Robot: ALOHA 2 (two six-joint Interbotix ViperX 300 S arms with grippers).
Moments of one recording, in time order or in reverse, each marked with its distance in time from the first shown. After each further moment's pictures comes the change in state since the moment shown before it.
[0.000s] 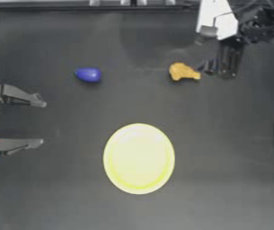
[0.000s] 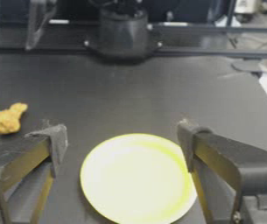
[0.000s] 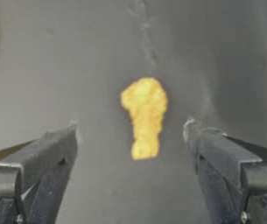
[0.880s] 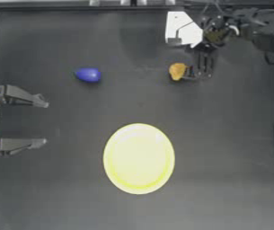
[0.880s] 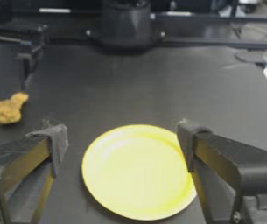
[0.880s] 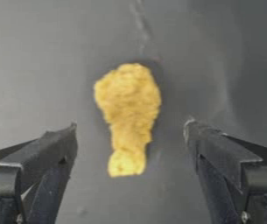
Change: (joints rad) left arm 0.008 0.028 -0.003 -0.002 0.009 -0.003; right arm -0.058 0.305 -0.046 -0.005 -0.052 -0.081
